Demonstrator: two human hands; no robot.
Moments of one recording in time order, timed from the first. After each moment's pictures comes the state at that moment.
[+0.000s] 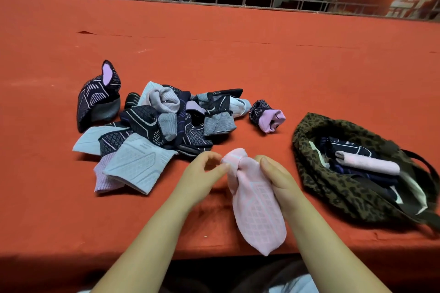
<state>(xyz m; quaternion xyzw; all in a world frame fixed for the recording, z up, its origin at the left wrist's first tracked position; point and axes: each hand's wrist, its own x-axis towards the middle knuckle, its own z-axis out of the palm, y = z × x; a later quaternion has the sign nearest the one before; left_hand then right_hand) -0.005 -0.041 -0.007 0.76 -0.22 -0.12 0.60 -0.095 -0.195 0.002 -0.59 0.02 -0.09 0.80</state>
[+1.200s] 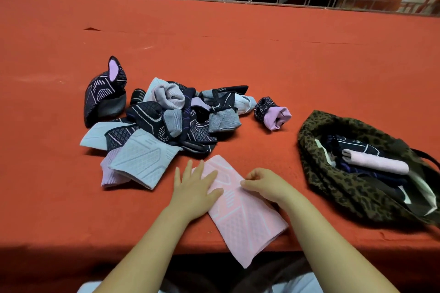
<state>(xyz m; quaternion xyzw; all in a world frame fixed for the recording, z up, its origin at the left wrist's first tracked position) 0.011 -0.026 -0.075 0.95 -0.29 -0.10 0.09 -0.066 -0.219 -0.038 -0.86 0.20 0.09 0.46</state>
